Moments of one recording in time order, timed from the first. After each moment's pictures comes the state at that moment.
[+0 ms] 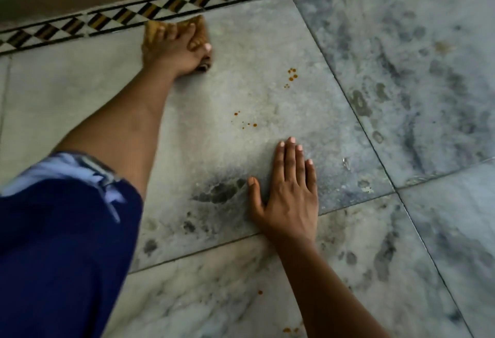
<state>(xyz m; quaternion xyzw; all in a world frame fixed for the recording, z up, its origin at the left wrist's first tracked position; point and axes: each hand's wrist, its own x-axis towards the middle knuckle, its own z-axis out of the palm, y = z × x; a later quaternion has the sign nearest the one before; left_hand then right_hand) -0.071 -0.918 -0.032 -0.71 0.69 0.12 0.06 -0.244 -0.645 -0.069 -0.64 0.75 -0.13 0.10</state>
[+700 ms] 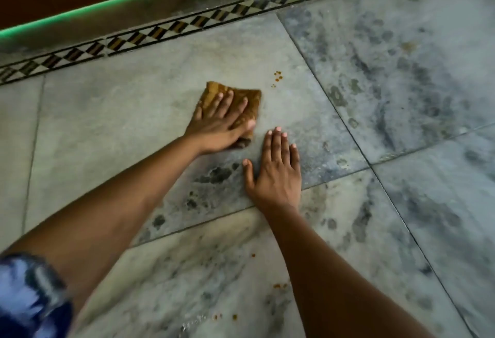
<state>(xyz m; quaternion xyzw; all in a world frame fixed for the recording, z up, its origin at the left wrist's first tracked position) -0.124 -0.764 -0.031 -0.58 0.79 0.18 0.12 -0.245 -0.645 -0.066 -0.65 0.74 -0.13 0.11</state>
